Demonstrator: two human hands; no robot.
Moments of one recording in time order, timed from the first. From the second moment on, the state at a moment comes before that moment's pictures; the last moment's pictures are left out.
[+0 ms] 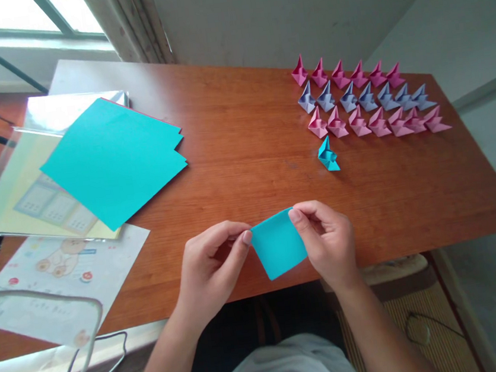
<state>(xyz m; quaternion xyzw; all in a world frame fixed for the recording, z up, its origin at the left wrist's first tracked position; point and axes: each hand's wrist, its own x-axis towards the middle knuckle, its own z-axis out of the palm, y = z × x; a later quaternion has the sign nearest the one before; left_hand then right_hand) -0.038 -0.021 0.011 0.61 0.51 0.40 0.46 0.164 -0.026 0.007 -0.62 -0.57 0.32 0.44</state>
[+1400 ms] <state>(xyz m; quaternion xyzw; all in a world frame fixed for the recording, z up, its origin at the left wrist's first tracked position) -0.030 -0.005 0.026 0.62 0.50 0.37 0.47 0.159 -0.032 0.026 -0.54 -0.66 0.37 0.36</state>
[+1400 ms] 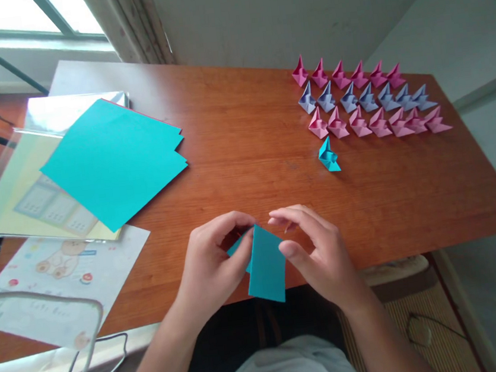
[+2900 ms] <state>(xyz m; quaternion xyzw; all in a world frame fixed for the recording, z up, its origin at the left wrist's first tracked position) -0.028 0.023 0.018 0.94 0.34 -0.07 -0.08 0.201 0.007 -0.010 -0.55 -0.78 0.06 0.28</state>
